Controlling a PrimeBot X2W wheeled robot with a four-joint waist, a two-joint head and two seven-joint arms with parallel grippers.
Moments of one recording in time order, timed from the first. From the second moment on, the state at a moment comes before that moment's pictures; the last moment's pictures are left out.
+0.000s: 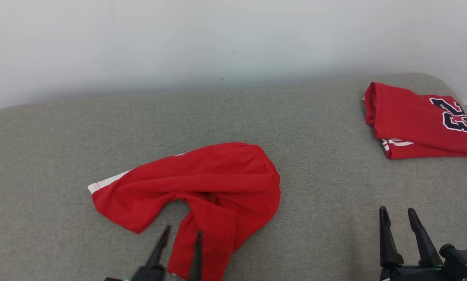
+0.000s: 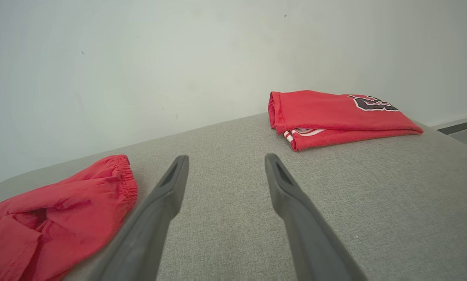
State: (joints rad) left arm -0.02 0.05 -0.29 0.19 -0.18 0.00 -0.26; right arm 0.02 -0.11 -0.02 0.18 0.33 0.13 -0.26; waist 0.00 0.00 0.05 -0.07
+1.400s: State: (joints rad) left arm -0.12 0.10 -0.33 0.27 -0.24 0.06 -0.25; right arm 0.02 -0.11 -0.03 0.18 0.33 0.13 -0.26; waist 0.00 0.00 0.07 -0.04
